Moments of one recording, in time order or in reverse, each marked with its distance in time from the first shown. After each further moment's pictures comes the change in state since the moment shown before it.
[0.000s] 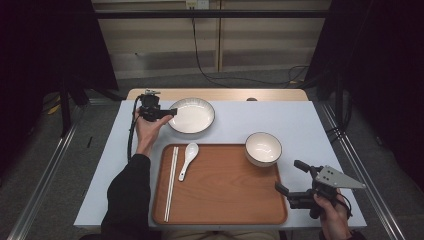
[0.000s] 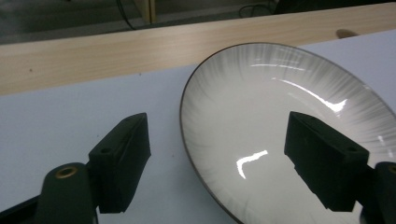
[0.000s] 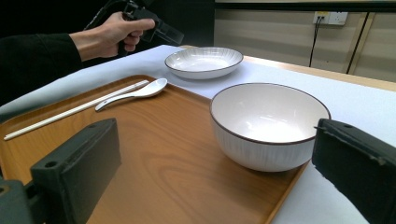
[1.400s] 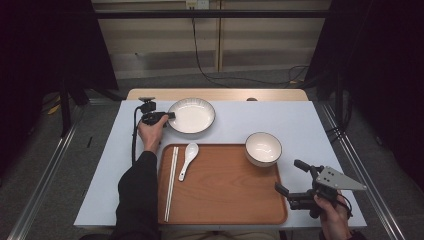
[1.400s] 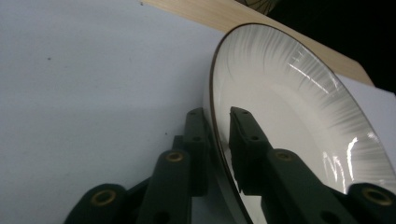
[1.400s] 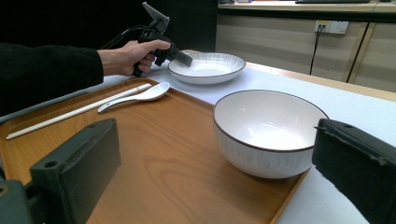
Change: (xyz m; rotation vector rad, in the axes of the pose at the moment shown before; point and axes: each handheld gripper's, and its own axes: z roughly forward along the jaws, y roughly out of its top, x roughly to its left) left arm 0.029 -0.028 0.039 0.014 -0.169 -0.452; right arm 0.002 0.002 -0.001 -0.019 0.004 -0.022
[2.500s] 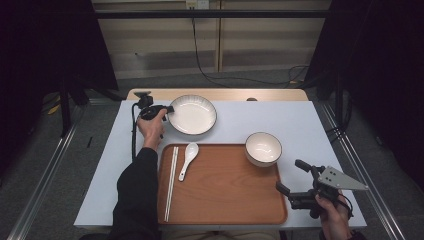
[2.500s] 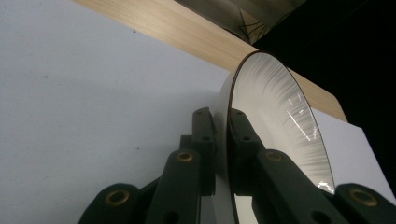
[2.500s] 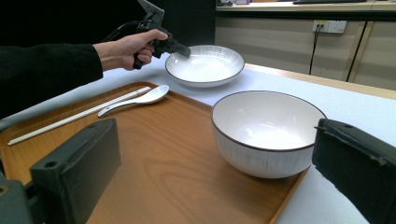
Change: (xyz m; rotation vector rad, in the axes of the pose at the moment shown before) left arm -0.019 0.015 -0.015 -0.042 -0.027 -0.096; right arm -0.002 0.000 -0.002 -0.011 -0.001 0.020
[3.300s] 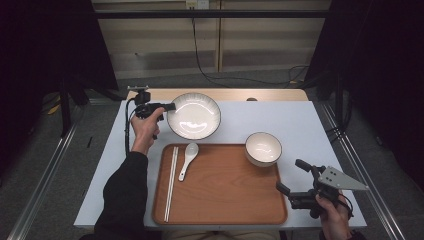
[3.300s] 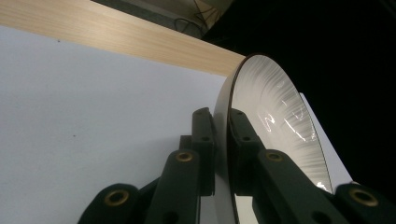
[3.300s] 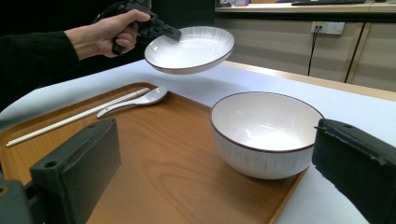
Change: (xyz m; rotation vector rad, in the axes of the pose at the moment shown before) left arm -0.031 0.002 -0.045 0.039 -0.156 0.128; right arm 0.000 0.000 -0.001 -0.001 -0.007 0.001
